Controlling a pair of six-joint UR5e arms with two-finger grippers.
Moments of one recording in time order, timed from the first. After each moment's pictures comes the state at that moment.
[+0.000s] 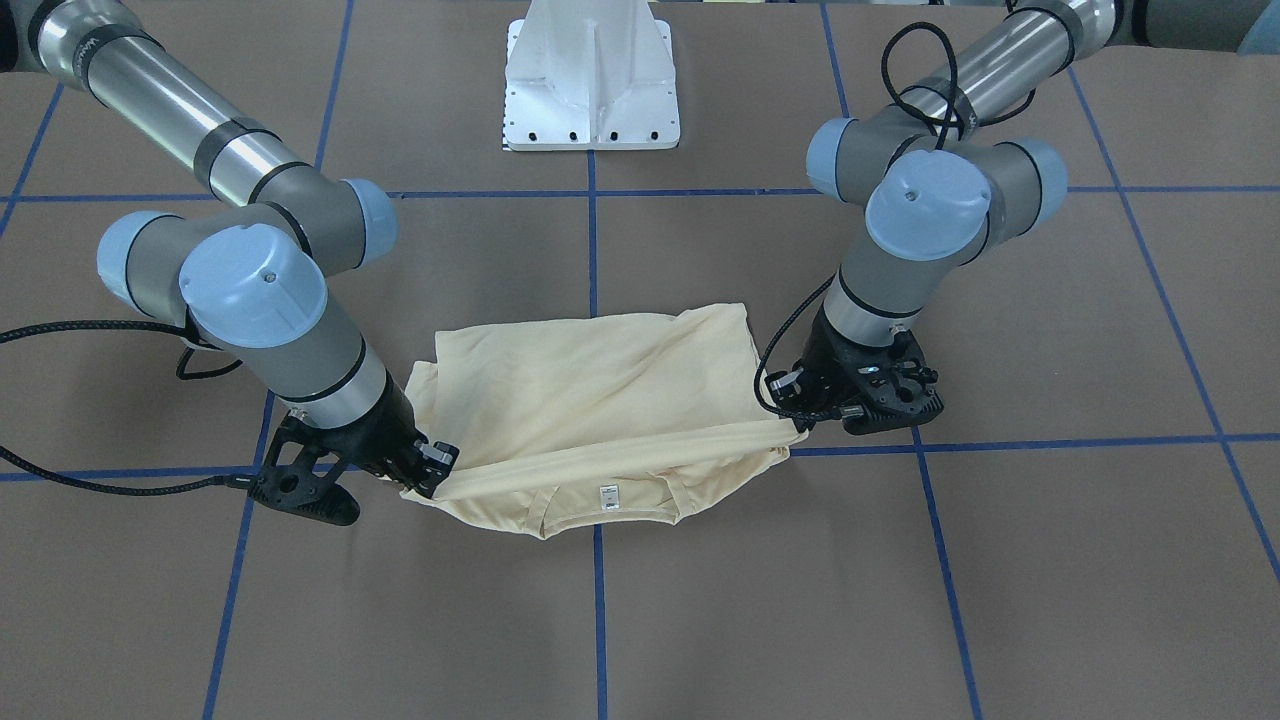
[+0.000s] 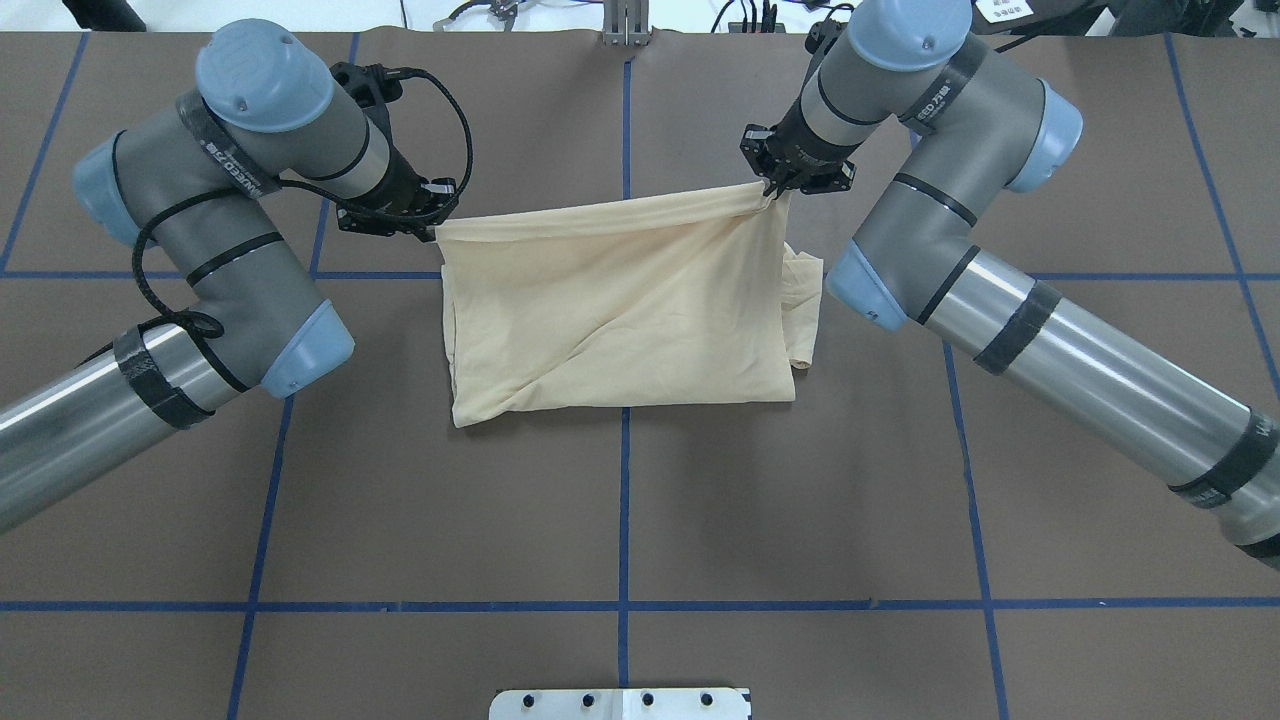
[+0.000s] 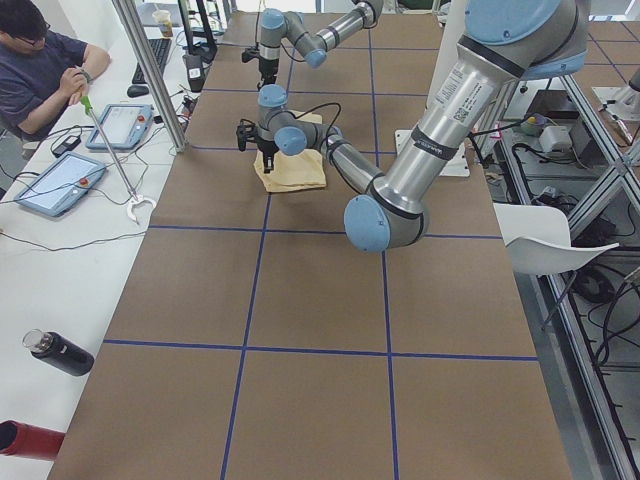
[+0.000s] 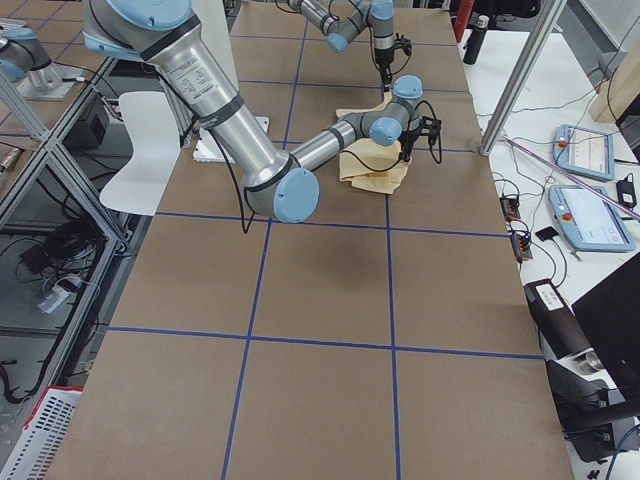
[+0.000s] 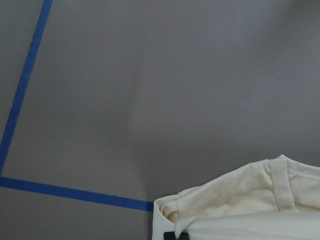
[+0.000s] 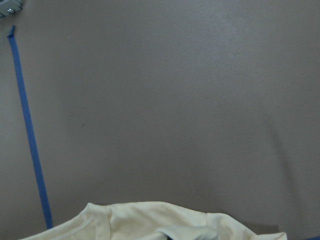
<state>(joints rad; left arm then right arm) -0.81 -2.20 -1.49 -1.85 -1.99 -1.22 0.84 -0.82 1.29 -1.21 2.03 1.35</state>
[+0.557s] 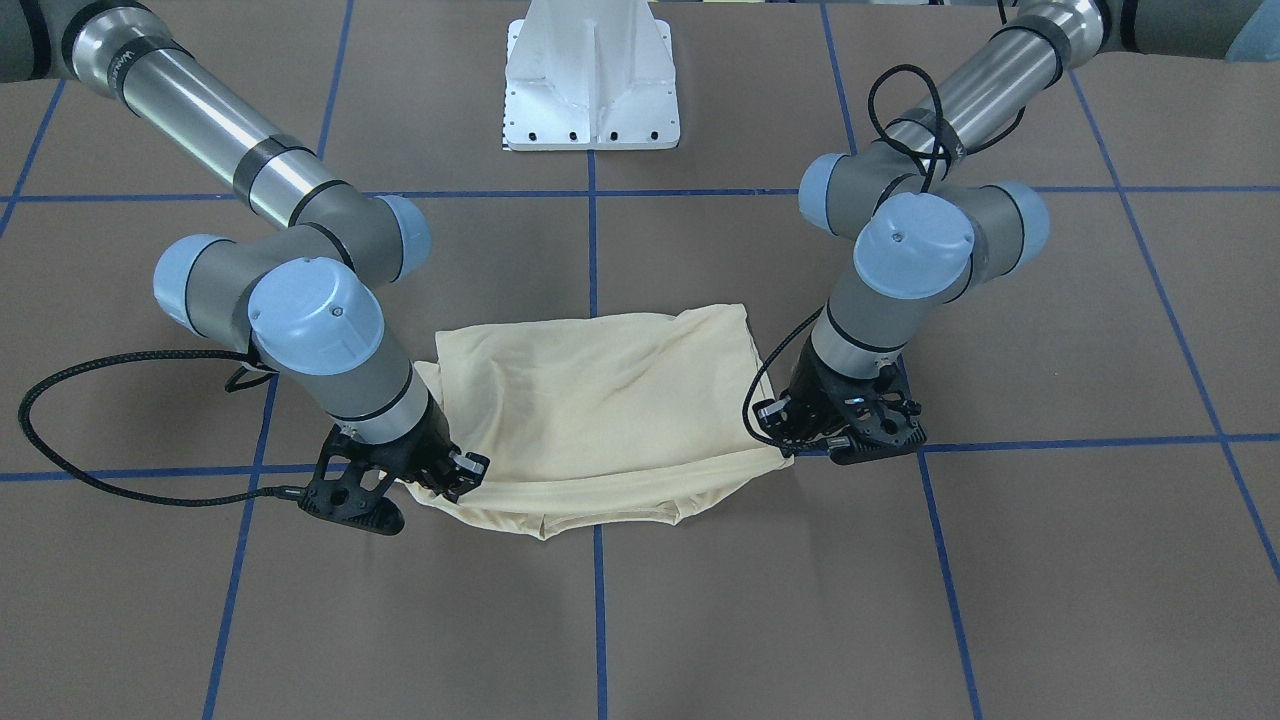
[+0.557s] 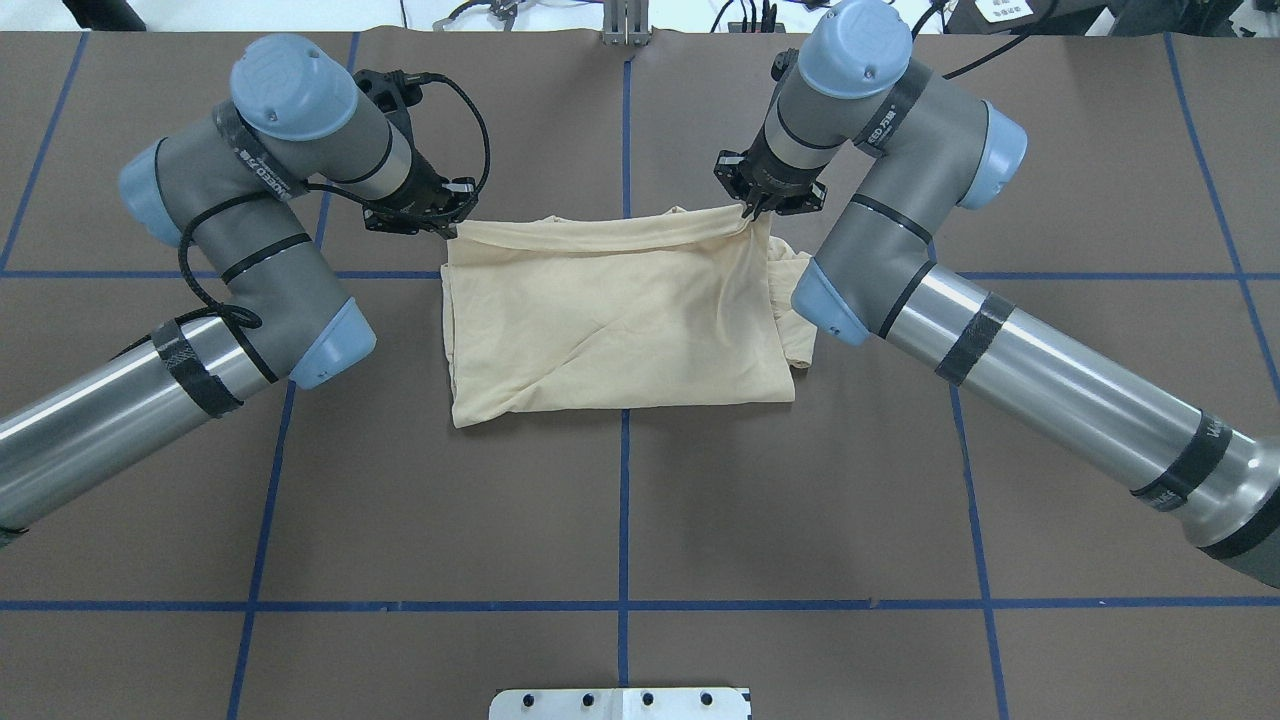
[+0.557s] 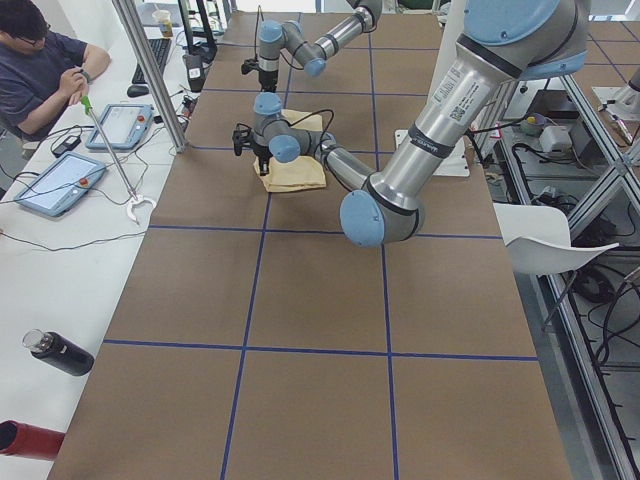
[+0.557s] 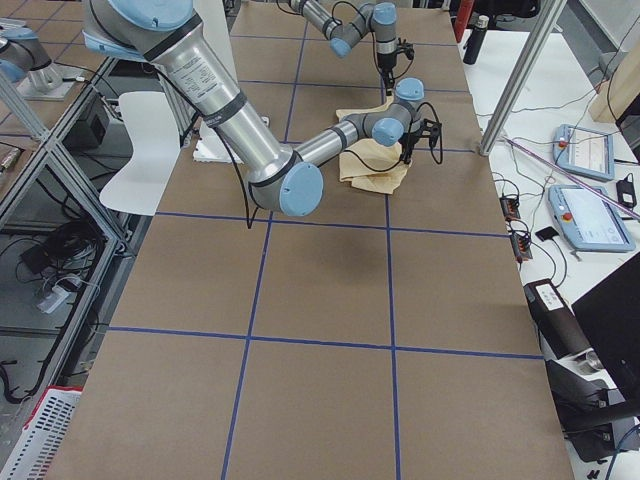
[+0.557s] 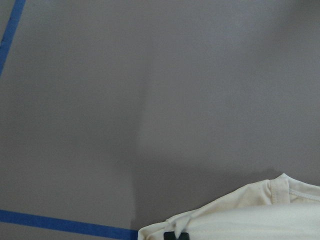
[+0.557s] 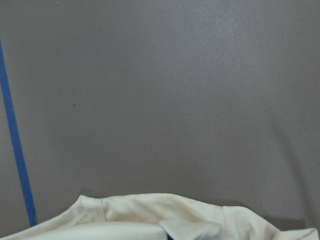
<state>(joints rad) -0.79 -2.24 -1.37 -1.98 -1.99 -1.27 0.80 -0.79 1.23 -1.21 2.01 1.34</state>
